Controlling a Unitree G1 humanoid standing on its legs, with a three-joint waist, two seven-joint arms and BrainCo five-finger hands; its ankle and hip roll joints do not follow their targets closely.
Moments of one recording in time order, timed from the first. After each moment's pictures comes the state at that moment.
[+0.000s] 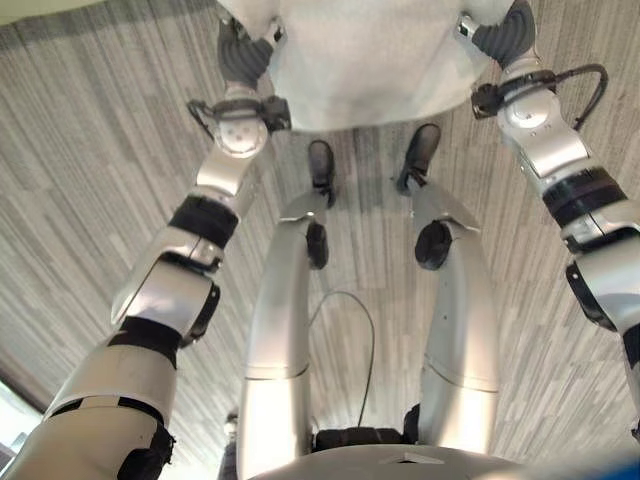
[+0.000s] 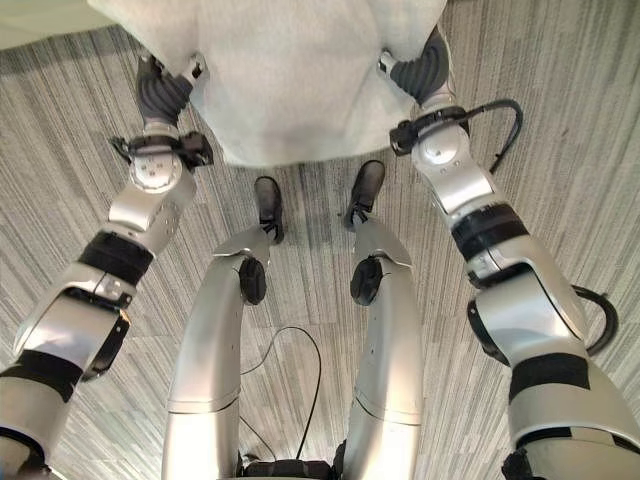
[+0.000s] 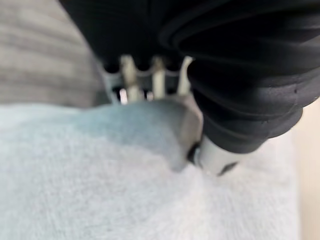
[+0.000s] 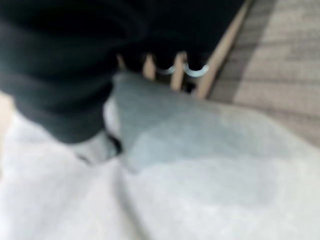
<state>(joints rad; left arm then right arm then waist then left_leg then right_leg) -0.96 0.46 -0.41 0.54 -0.59 -0.21 0.48 -1.06 -0.63 0.48 0.63 0.25 -0.12 -0.37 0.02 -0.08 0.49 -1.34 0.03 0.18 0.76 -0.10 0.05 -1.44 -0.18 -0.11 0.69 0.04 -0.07</state>
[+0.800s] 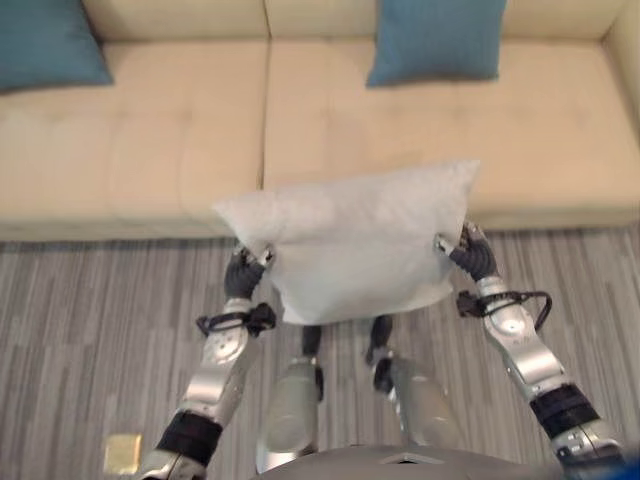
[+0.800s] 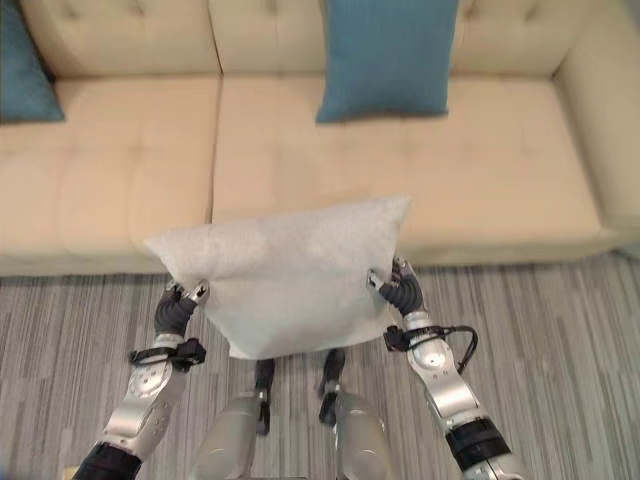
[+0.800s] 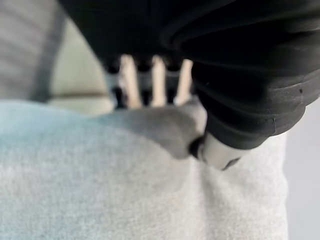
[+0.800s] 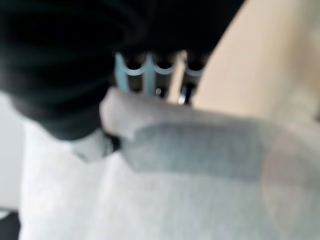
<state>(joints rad) 0.05 0.36 -0.20 0.16 -0.48 -0.24 0.26 -0.08 -0.43 0.25 0.18 0.09 -0.20 -0.19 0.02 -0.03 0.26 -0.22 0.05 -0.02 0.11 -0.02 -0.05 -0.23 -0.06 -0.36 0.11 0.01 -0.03</state>
